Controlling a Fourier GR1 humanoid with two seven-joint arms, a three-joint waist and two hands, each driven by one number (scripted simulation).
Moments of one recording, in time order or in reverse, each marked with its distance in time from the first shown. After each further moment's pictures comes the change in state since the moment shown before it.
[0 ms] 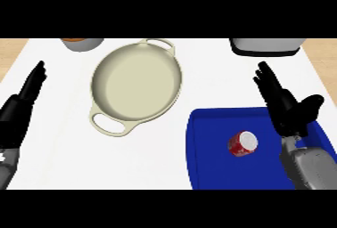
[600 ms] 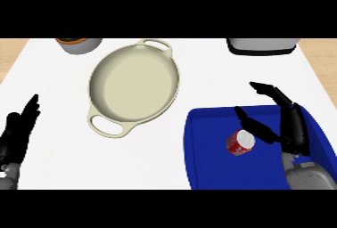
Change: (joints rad) left arm 0.116 -0.059 0.060 0.171 0.052 0.029 0.189; right arm 0.106 -0.033 0.088 -0.099 0.422 -0.288 -0.106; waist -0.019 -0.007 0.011
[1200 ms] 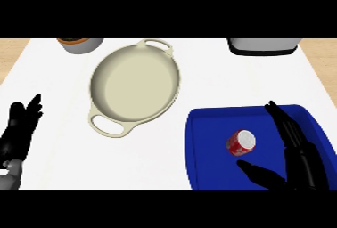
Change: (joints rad) left arm -0.019 -0.014 0.002 -0.043 -0.009 0.008 0.157; right arm 0.265 -0.094 0.158 -0.368 0.485 0.032 0.342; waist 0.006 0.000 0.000
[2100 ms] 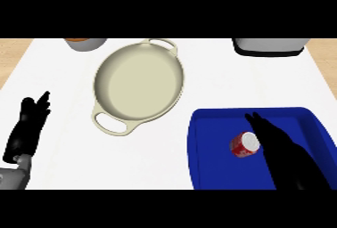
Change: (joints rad) left arm -0.040 -0.044 -0.004 0.027 -0.034 -0.015 0.022; right arm -0.198 0.018 0.095 -0.214 -0.091 0.744 0.676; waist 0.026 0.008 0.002
